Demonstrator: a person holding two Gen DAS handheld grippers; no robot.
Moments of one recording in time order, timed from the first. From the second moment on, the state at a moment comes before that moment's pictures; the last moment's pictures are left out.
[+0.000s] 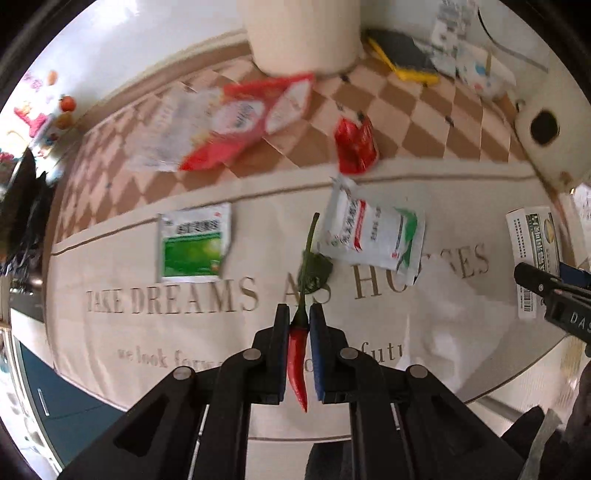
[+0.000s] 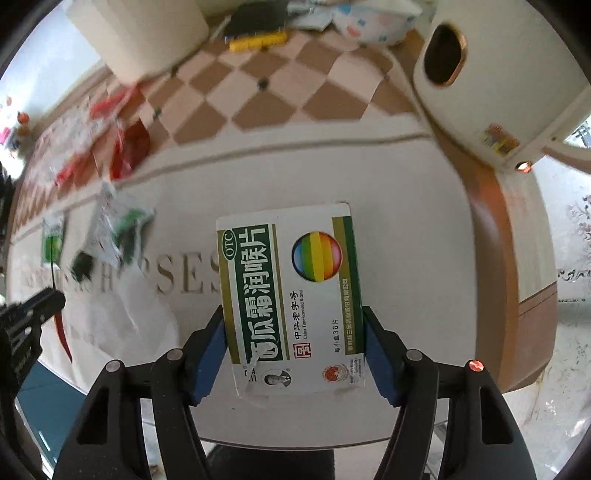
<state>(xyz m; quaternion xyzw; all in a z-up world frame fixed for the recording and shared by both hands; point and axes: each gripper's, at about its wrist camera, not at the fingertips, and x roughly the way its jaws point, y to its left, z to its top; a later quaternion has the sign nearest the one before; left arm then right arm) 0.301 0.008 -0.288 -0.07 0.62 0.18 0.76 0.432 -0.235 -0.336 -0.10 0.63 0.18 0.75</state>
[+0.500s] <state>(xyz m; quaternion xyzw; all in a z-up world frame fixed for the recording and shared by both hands) 0.193 0.082 -0.198 -0.16 0.50 0.31 0.79 0.377 -0.115 -0.225 -0.11 0.53 0.30 0.78</state>
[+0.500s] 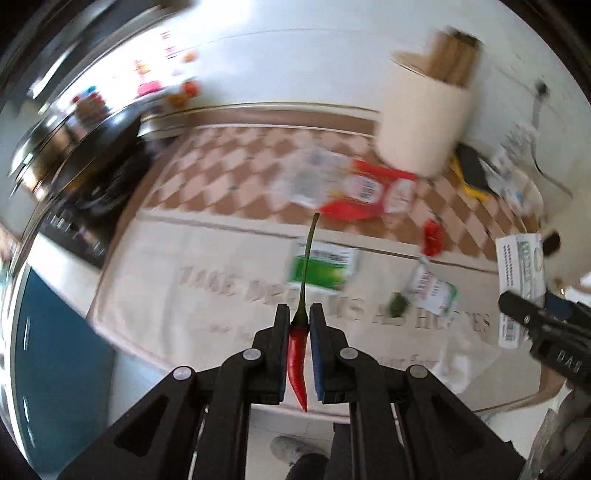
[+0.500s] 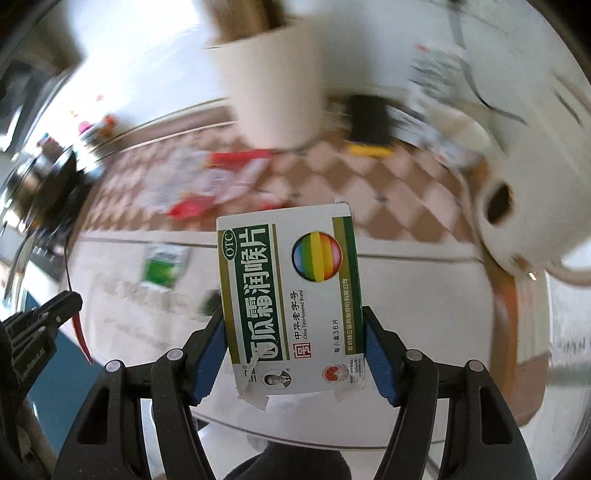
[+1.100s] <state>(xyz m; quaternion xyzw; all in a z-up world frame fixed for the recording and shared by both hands) -0.122 0.178 -0.269 -0.38 0.44 0.51 0.64 0.097 0.099 -0.273 -0.30 0.48 0.52 0.63</state>
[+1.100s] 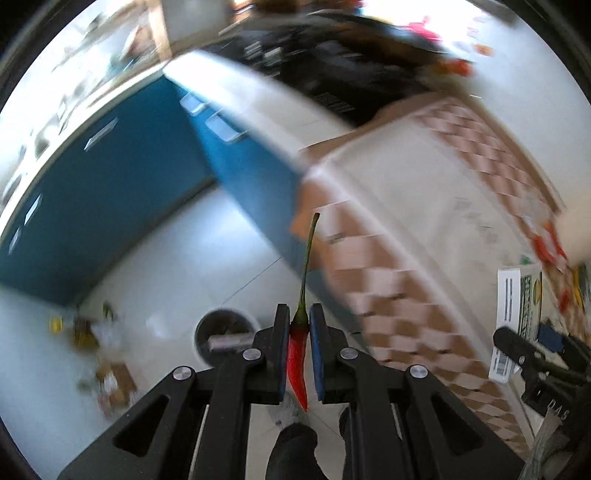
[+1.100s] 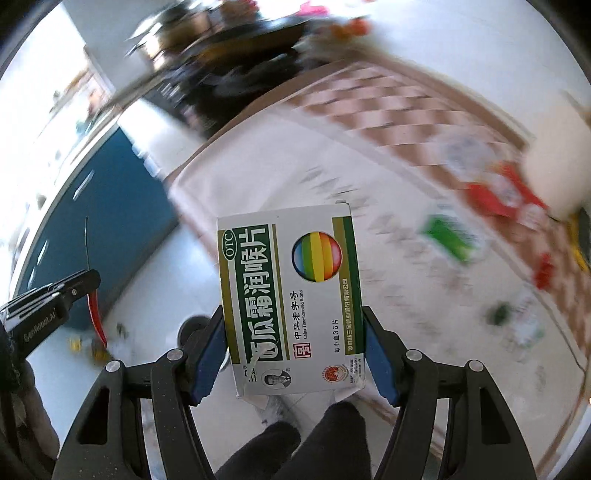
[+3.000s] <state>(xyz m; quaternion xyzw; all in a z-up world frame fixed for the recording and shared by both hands) -0.428 0.180 -0.691 -0.55 0.44 0.59 0.40 -0.243 0.218 -0.820 -0.54 0.51 0.53 0.40</state>
